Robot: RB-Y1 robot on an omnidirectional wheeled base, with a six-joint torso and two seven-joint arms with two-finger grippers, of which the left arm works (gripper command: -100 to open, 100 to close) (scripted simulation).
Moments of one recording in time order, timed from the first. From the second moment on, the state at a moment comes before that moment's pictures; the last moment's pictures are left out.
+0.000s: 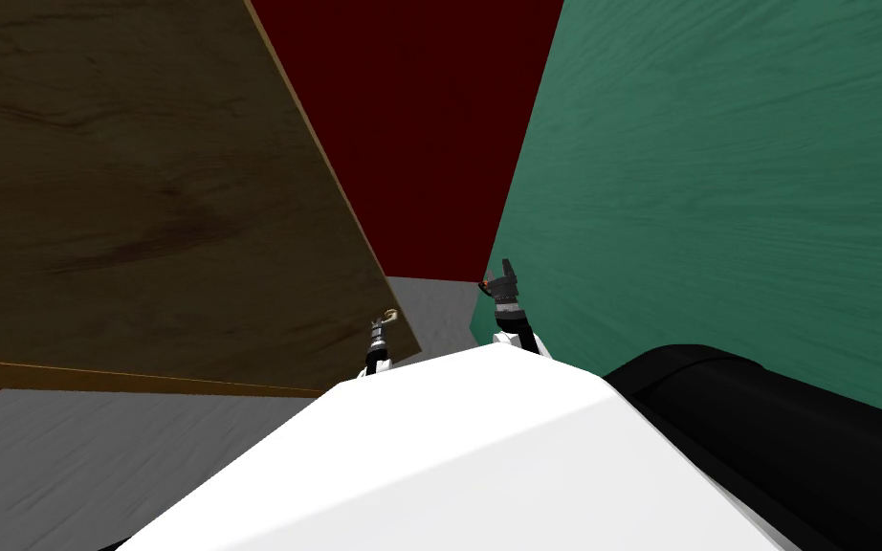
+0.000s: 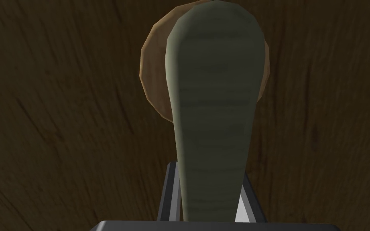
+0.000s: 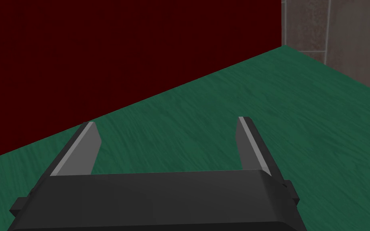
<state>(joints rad) -0.13 0.02 0.36 -0.67 -0.18 -0.77 0.09</state>
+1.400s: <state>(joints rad) -0.14 0.05 0.47 -0.67 -0.13 -0.78 0.01</state>
